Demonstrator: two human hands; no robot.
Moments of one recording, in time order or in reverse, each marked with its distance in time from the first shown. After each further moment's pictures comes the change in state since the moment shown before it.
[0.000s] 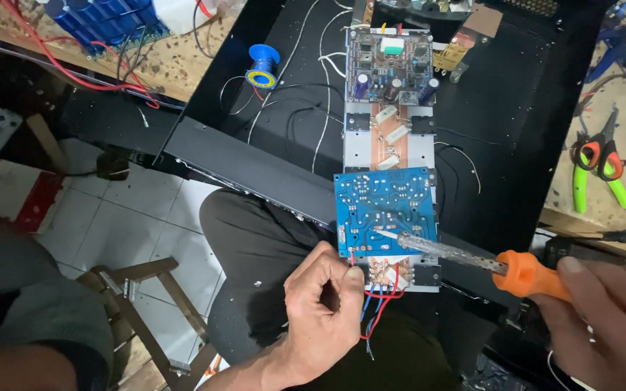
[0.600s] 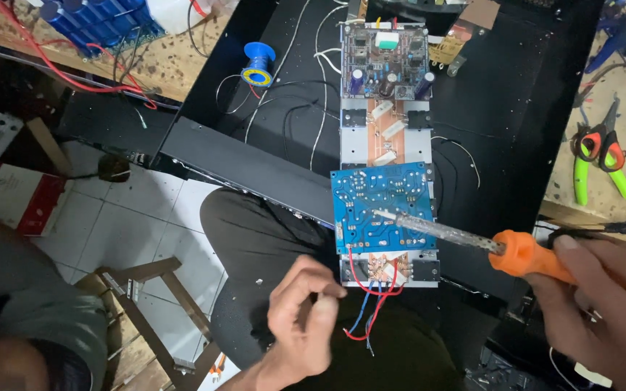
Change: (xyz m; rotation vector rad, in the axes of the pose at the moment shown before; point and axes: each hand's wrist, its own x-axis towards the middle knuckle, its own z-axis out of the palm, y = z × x) left_hand -0.013 -0.004 -0.017 -0.086 0.024 0.109; right_hand 0.005 -0.006 0.001 -0.009 -0.092 0.279
